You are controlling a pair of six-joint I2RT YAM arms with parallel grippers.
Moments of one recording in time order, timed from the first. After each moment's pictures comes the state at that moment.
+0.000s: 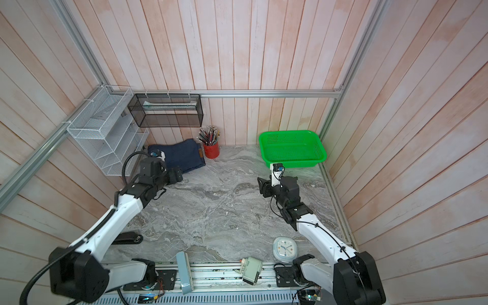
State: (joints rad) left arm -0.20 1.13 0.93 -0.33 -0.12 -0.33; right arm 0.36 1.07 0.55 0.28 -0.04 0.17
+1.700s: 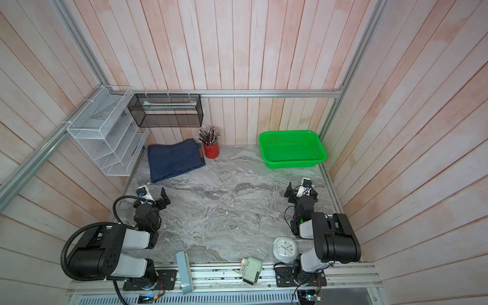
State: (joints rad) left arm -0.01 1.42 0.13 1.17 -0.30 -0.12; right arm -0.03 1.53 0.22 1.16 0.13 0.07
